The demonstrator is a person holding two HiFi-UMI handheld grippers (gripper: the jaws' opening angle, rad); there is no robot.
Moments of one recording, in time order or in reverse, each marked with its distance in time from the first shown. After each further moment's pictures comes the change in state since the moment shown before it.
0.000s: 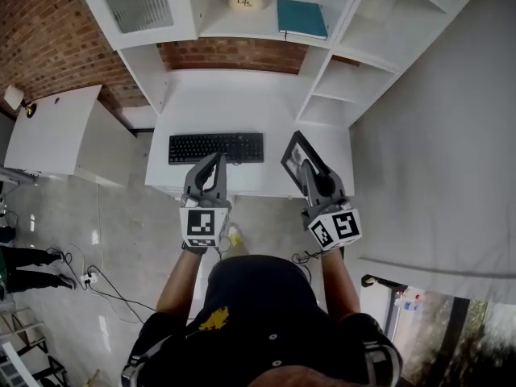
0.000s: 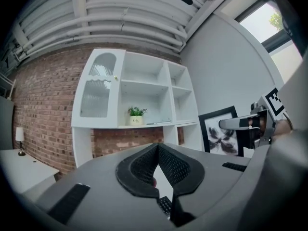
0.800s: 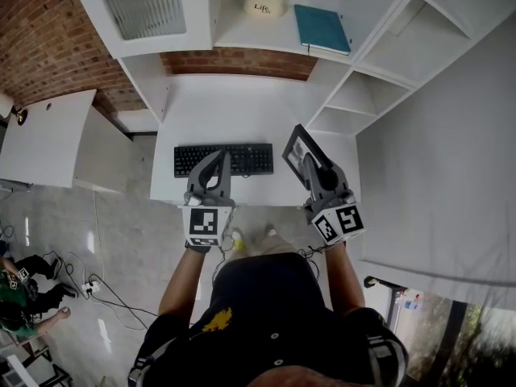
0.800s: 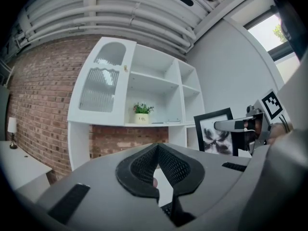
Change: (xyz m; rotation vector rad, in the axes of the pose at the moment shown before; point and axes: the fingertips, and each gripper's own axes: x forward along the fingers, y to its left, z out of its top) left arm 0.056 0.081 -0.012 -0.064 -0.010 -0.041; right arm 0.109 0.010 -0.002 -0.041 0.024 0.011
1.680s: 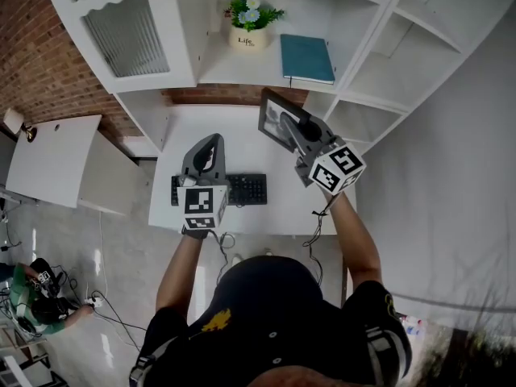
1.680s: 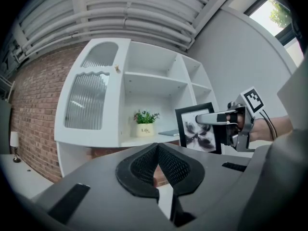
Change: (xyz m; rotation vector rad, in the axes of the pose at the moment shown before) left arm 0.109 0.015 0.059 0.060 -0.006 0.085; right arm 0.135 -0.075 0.071 0.015 -0.082 0.342
